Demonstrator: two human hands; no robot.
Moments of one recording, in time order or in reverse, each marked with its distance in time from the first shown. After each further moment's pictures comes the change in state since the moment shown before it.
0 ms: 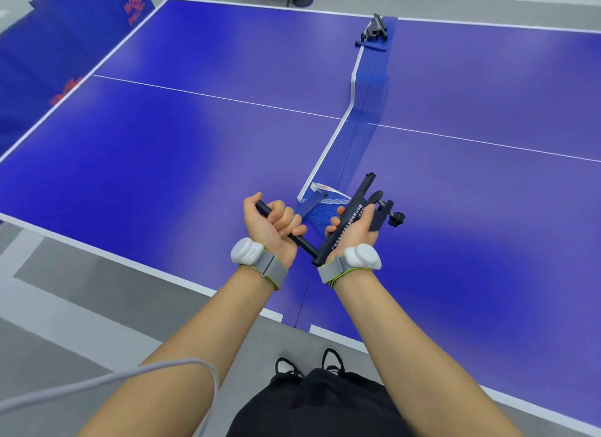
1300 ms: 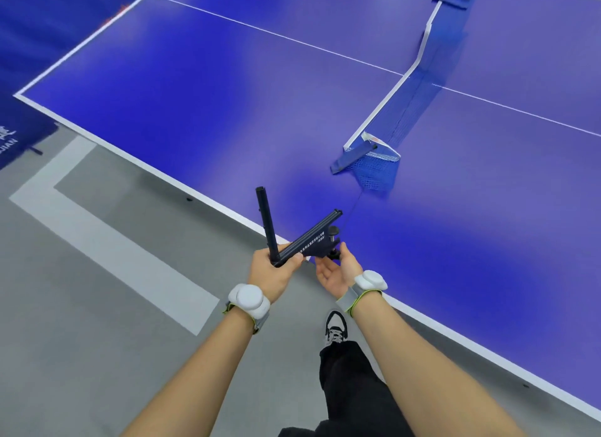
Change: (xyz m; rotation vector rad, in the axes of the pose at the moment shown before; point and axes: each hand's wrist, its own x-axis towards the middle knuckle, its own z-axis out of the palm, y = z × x) left_hand -0.109 -0.079 -0.233 0.873 0.184 0.197; right_hand -0.038 0.148 -0.164 -0.474 -0.122 0.709
